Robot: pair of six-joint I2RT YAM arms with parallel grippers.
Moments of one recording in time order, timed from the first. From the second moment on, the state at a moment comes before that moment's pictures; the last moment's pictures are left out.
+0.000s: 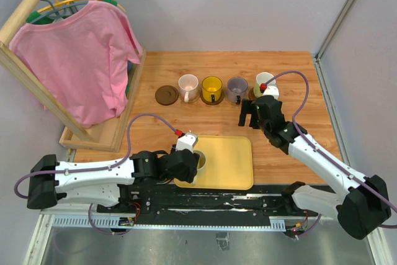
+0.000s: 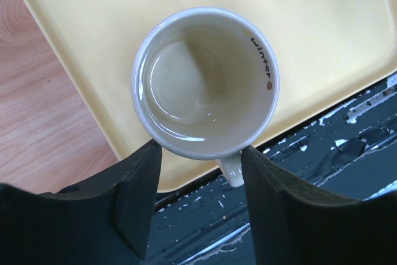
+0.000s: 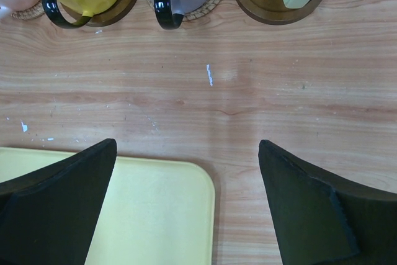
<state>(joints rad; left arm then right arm) -1.31 1.06 0.68 -0.53 -0.42 -0.77 0.55 1.09 0.77 -0.31 0.35 0.41</state>
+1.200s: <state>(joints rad) -1.05 1.09 0.68 -0.37 -0.31 -0.47 0.54 1.13 0.77 -0.31 0.34 0.41</state>
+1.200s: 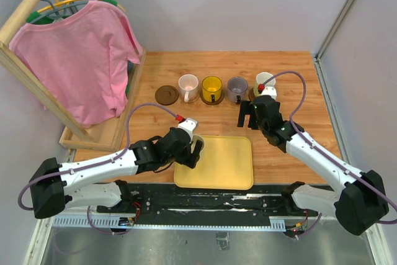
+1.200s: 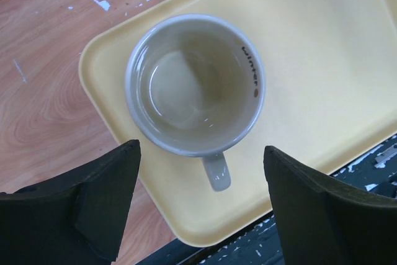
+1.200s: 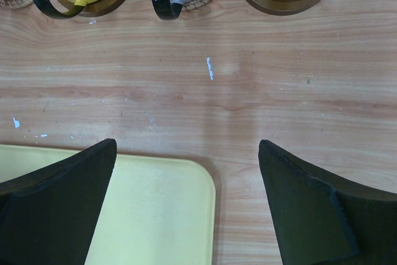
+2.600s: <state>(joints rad) -1.00 1.18 0.61 -0.33 -0.33 -0.48 0.54 1.15 0.77 -0.31 0.31 0.43</state>
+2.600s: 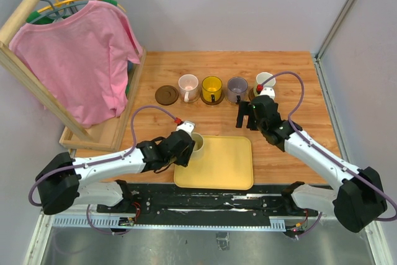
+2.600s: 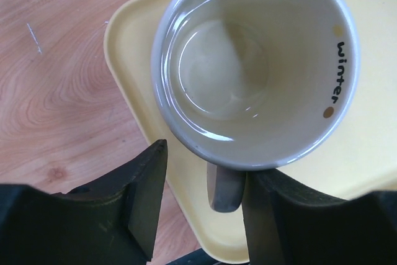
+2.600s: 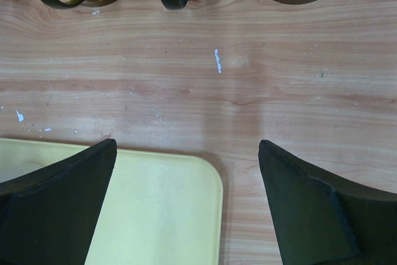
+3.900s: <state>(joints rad) -0.99 1.11 0.58 -0.26 -0.32 -0.40 0.54 1.18 0.77 -0.32 0.29 0.44</state>
